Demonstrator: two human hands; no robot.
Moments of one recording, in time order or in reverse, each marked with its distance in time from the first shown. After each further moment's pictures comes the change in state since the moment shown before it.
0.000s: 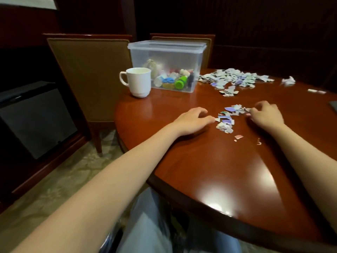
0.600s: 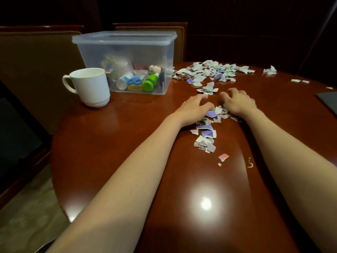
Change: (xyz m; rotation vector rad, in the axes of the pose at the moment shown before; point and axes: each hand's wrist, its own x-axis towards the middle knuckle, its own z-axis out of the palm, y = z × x) left_hand 0.130 0.028 0.030 -0.093 -0.029 0.084; right_hand 0.107 0.007 0.033 -0.132 -0.066 -0.055
